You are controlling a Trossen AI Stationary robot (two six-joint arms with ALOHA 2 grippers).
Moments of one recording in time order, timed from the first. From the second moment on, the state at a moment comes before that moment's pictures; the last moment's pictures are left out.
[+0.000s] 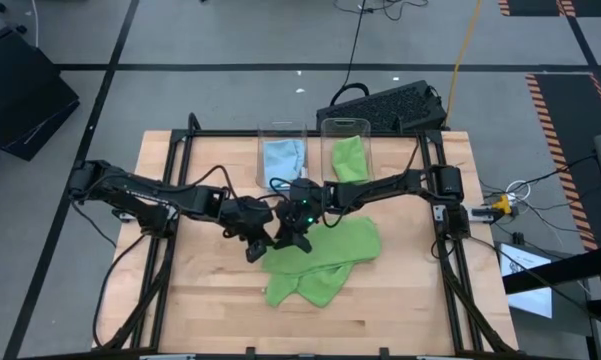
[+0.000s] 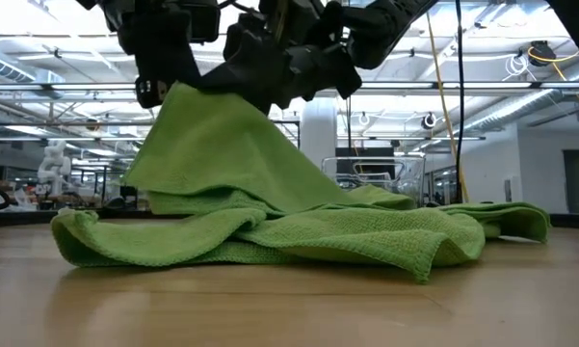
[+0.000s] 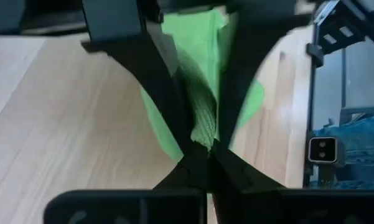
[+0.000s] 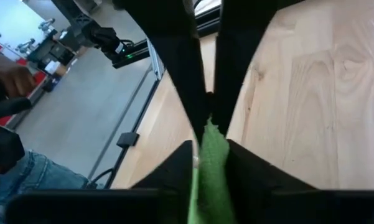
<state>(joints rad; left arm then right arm) -0.13 1.35 0.93 -0.41 0.16 -0.61 -0.05 2.01 1.31 0.21 -0.68 0.33</state>
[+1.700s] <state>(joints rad) -0.13 1.62 0.35 0.96 0.00 -0.60 -0.12 1.83 1.31 -0.06 -0.62 -0.01</state>
